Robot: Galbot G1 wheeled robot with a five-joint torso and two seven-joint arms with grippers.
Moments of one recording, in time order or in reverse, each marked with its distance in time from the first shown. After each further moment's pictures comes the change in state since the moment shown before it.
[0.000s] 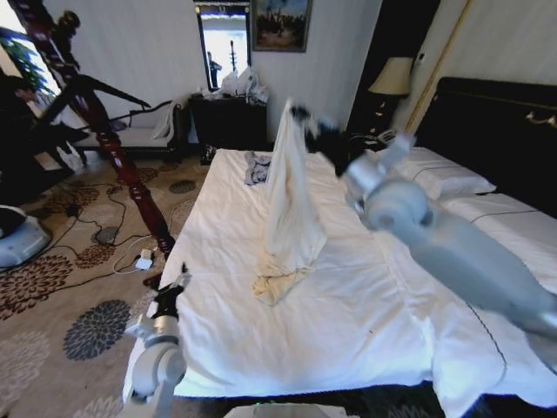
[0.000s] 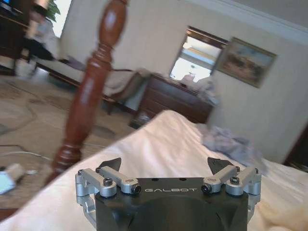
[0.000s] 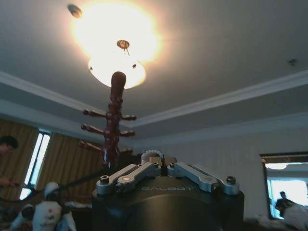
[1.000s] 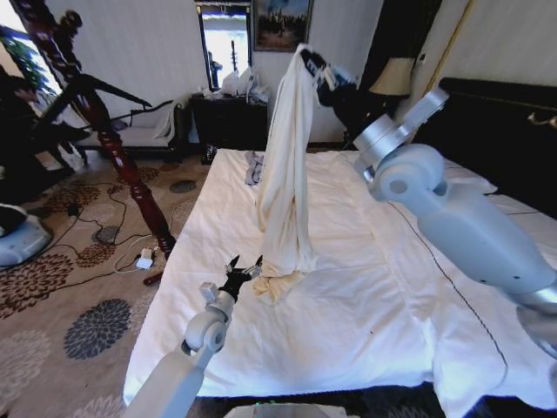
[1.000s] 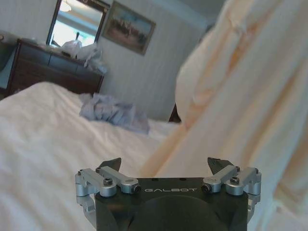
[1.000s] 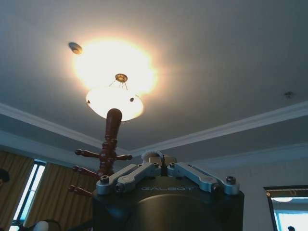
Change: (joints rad) left arm -0.323 0.167 0.414 0.132 -0.060 0.028 0.125; right arm 0.232 0.076 -0.040 -0.089 0.082 0.008 0.031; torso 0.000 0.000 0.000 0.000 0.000
